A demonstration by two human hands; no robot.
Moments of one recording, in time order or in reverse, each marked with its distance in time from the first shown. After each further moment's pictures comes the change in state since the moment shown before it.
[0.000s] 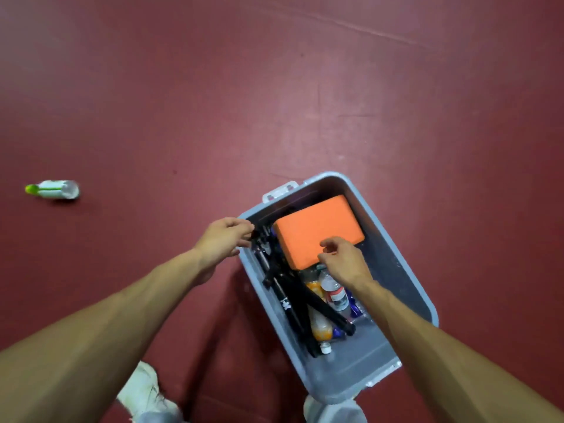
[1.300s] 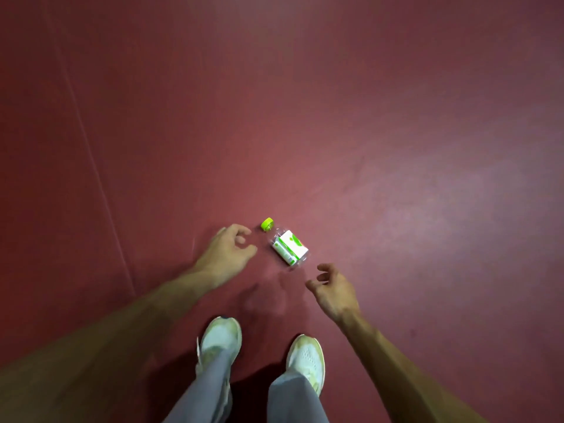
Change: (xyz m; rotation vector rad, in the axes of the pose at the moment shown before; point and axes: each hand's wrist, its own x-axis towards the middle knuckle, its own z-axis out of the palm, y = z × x) left_hand 0.269 -0.161 -0.731 -0.089 0.593 -0.174; right_hand 0.245 -0.624 0.566 -0.354 -0.455 -0.230
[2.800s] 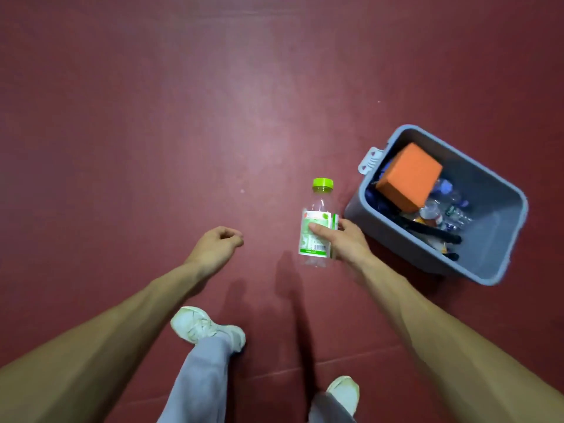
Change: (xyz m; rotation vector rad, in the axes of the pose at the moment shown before) left_hand -0.348 0.065 0.103 0.523 -0.764 0.517; right_hand -0.450 0.213 0.003 1.403 0.837 0.340
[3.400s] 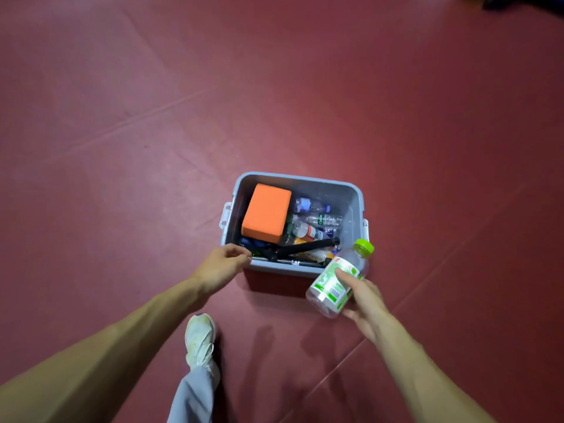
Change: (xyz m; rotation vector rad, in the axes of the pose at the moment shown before) left_hand -0.085 0.225 0.292 0.269 -0.365 0.302; right_hand -0.069 0.072 -0.358 0.678 0.347 0.087
